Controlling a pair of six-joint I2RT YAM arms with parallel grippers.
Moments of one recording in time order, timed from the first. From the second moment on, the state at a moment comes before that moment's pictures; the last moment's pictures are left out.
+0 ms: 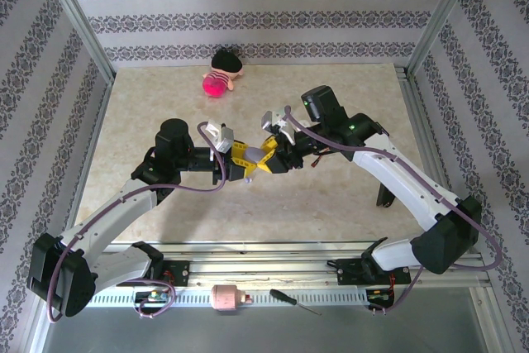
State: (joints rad) left arm -0.45 1.11 0.77 0.11 0.99 0.01; right arm 0.58 1.39 1.34 -0.78 -0.92 -0.36
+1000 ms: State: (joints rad) left arm -0.45 1.10 0.76 0.13 0.98 0.01; right arm 0.51 1.34 1.30 -0.61 -0.87 -0.18
